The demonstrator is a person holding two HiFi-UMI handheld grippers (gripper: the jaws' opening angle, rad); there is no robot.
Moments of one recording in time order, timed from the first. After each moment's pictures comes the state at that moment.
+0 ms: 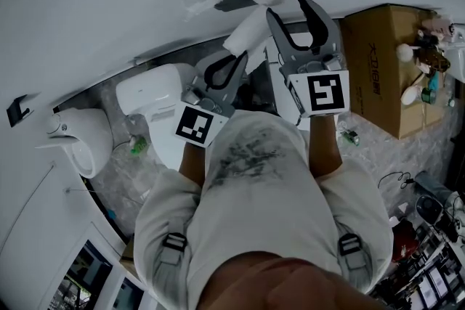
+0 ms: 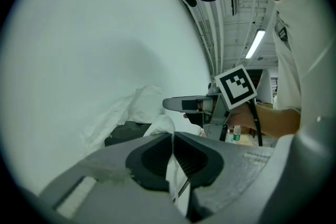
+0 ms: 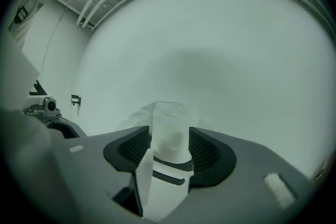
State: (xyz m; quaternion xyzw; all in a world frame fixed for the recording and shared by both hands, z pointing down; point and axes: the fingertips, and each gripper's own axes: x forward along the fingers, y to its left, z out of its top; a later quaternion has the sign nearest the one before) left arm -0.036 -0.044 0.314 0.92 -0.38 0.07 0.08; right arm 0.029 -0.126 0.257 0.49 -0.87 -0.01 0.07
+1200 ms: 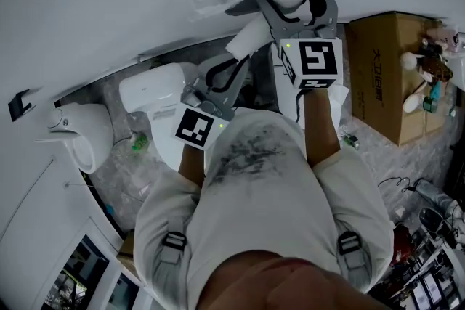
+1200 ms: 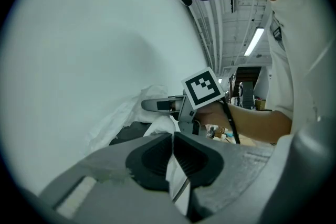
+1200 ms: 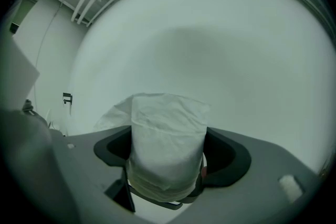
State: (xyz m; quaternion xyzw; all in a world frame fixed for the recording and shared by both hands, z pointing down) left arm -0.050 -0.051 0.314 0.92 -0.38 0.08 0.08; right arm 0.003 -0.195 0.264 0.51 -0.86 -0.01 0.07
